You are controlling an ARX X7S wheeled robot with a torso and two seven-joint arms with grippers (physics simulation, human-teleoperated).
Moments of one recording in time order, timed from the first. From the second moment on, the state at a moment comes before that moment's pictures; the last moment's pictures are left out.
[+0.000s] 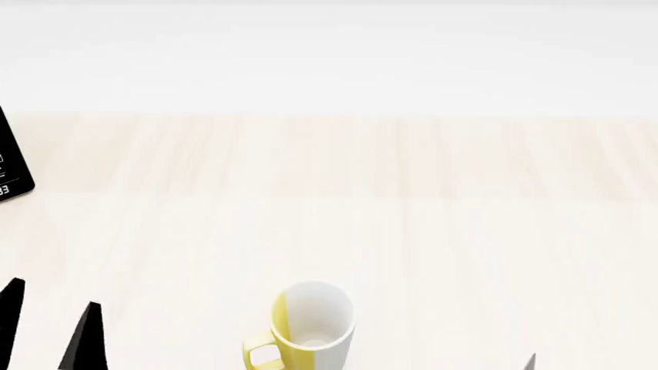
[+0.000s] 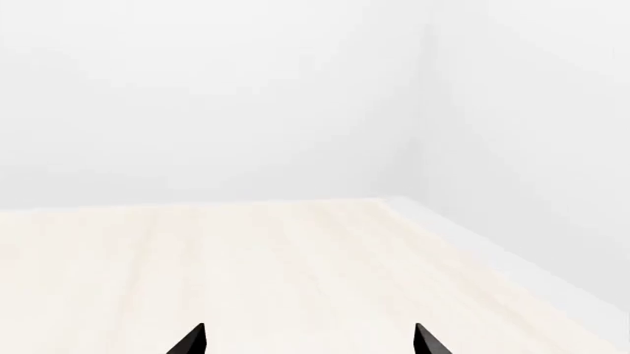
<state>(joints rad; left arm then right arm) -0.08 -0.15 -0.02 -0.16 -0.57 0.48 0.52 -0.16 0.32 -0.03 -0.33 0.21 0.07 0.43</state>
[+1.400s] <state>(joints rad) 0.21 -0.12 -0.07 0.24 -0.68 0.80 0.40 -0.36 0.44 -0.07 -0.58 -0.06 -0.28 0.53</state>
